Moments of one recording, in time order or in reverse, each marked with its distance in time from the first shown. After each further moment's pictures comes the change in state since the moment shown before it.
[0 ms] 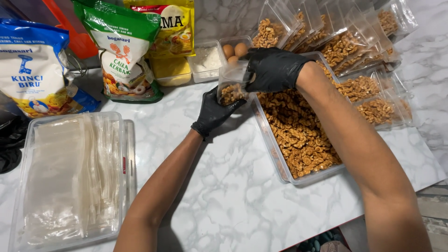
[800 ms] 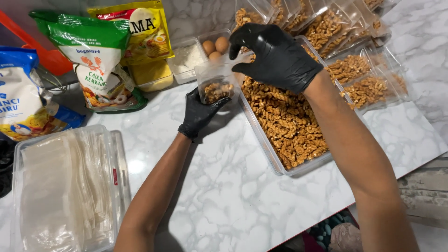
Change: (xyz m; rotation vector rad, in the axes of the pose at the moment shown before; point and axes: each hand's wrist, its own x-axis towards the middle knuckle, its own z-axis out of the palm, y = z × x) left_hand 0.001 0.022 0.000 -0.088 -0.063 -0.118; right_hand -0.062 -0.012 -0.010 0.198 0.647 -0.243
